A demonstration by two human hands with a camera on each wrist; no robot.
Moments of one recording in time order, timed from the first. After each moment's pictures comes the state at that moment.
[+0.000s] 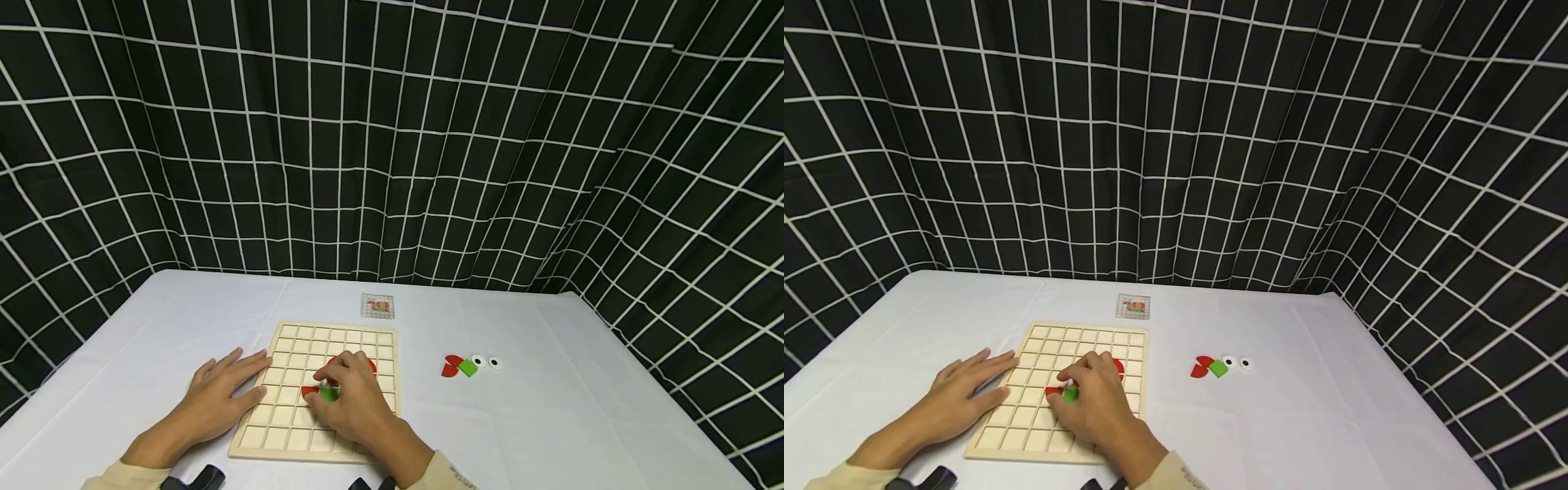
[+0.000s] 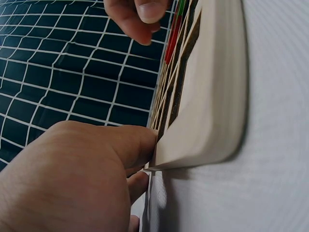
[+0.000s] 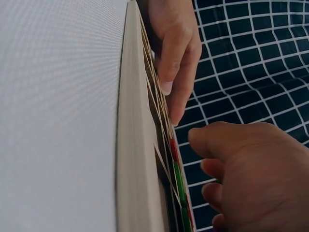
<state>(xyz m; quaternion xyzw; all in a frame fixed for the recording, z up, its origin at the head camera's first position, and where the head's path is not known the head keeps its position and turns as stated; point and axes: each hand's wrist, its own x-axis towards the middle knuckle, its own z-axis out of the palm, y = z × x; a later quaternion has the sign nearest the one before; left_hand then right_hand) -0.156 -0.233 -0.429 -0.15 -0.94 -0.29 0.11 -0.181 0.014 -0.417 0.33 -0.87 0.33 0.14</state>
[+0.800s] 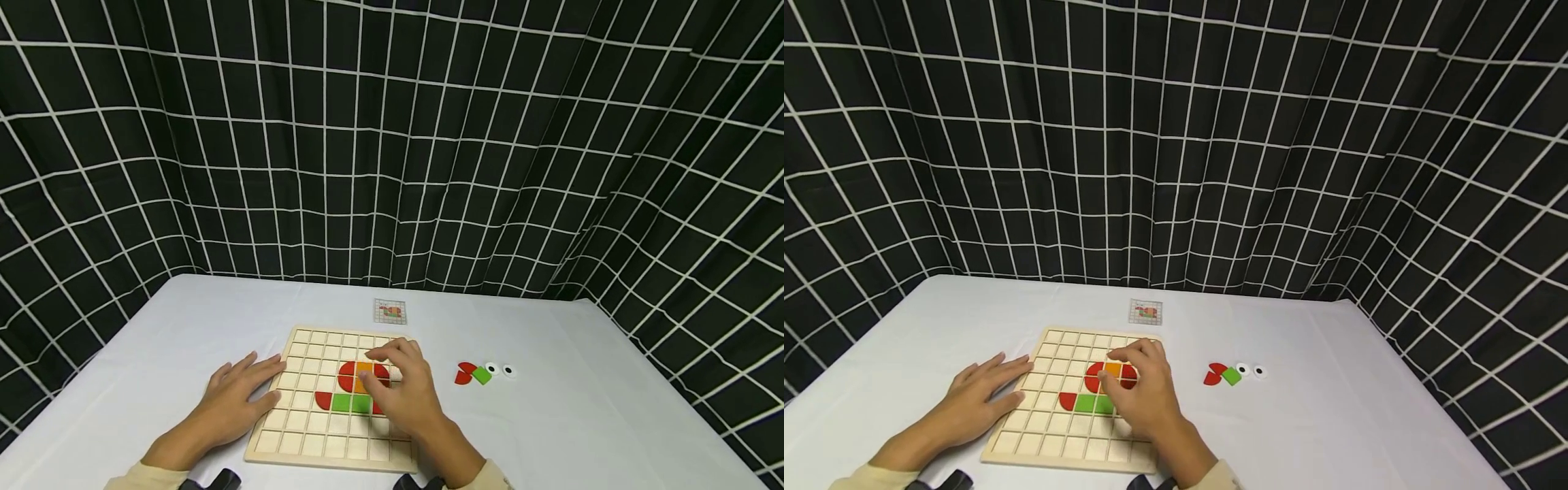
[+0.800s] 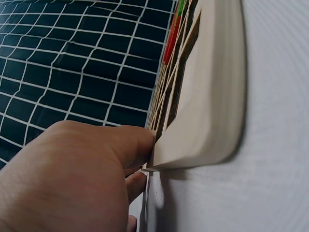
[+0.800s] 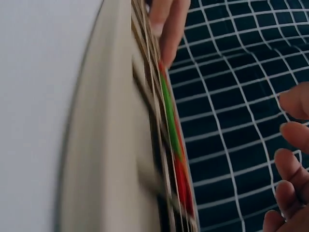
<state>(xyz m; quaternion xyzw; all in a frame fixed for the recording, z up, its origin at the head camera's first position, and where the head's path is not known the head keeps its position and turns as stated) -0.155 -0.230 -0.429 -0.14 -0.94 -0.28 0.12 -0.192 0.056 -0.403 0.33 -0.79 0.45 0.26</state>
